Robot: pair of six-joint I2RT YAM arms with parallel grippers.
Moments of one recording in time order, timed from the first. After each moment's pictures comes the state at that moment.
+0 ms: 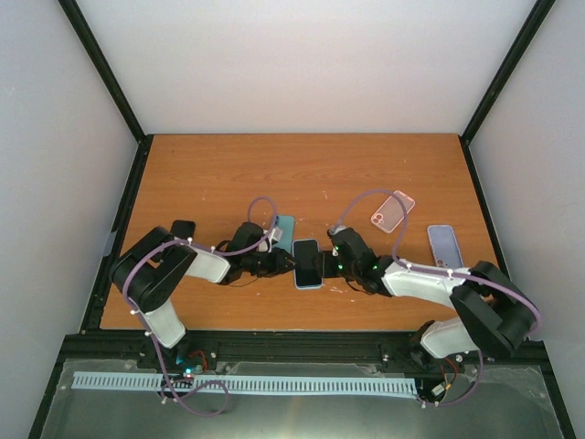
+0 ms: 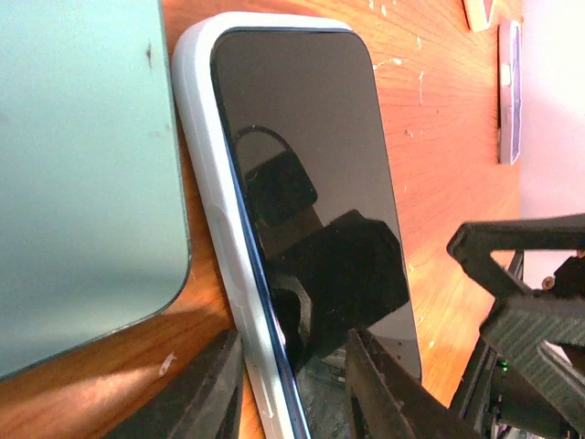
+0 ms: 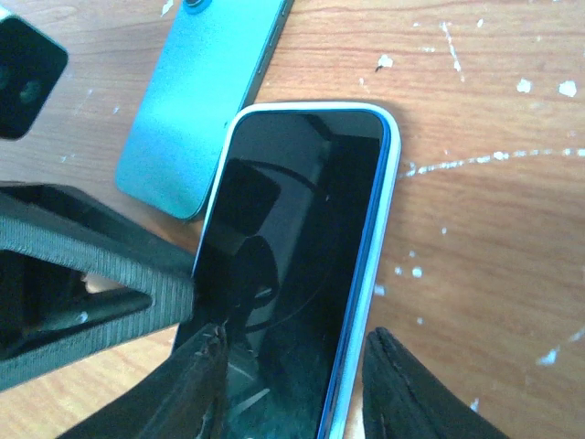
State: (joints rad) left arm -0.63 1.72 0.54 0.45 0.57 -0.84; right arm 0.77 1.41 0.57 0.05 -0.04 0.63
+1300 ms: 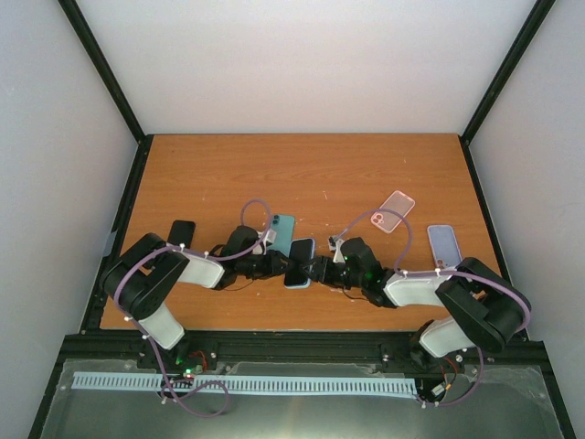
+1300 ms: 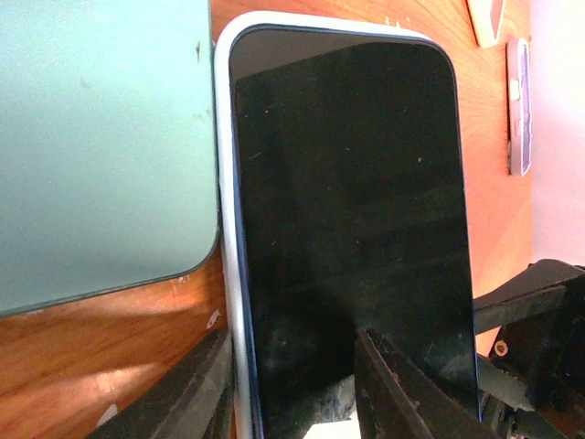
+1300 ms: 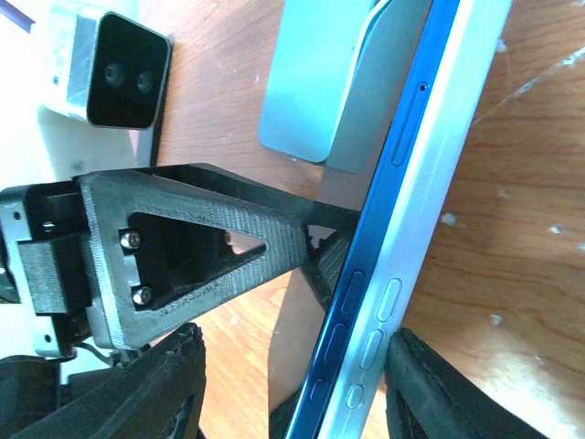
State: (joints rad) left arm -0.63 1.65 0.47 0.46 0.51 -0.84; right arm 0.76 1.44 0.38 0.49 -0.36 0.97
